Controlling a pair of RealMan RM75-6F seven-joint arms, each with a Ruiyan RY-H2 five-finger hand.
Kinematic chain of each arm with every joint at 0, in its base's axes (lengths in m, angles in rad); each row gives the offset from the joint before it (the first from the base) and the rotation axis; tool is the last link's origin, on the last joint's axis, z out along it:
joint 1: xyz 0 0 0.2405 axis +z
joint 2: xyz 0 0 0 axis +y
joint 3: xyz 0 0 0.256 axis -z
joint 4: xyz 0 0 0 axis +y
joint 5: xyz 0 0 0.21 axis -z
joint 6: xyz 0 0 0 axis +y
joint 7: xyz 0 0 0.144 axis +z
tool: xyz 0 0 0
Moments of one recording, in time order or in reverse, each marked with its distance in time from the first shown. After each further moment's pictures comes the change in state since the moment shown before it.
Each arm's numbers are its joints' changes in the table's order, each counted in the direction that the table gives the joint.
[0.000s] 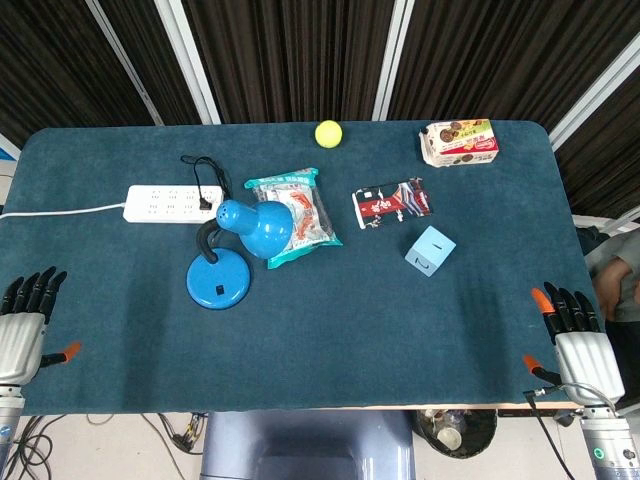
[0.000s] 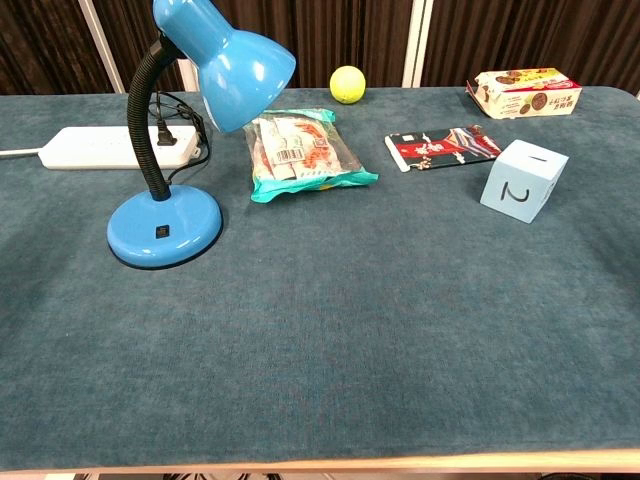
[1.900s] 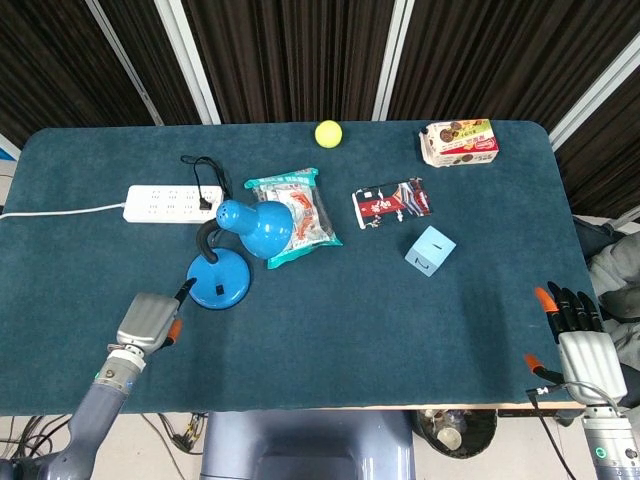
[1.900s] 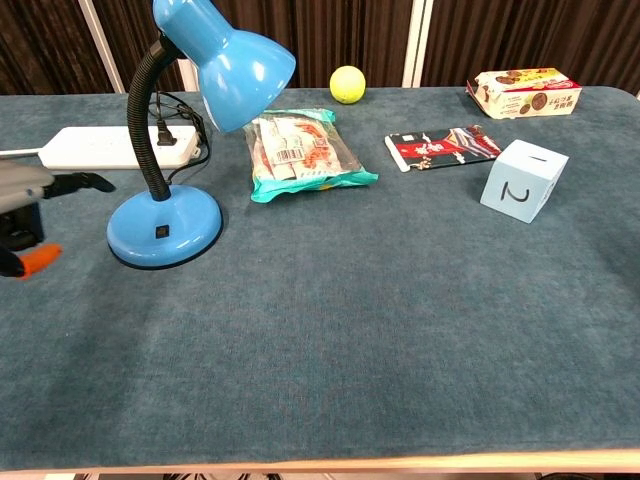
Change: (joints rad) left arm -0.375 -0.188 0.070 -0.233 0.521 -0.355 0.622; right arm -0.001 0.007 -0.005 -0.013 -0.020 -0.011 0.020
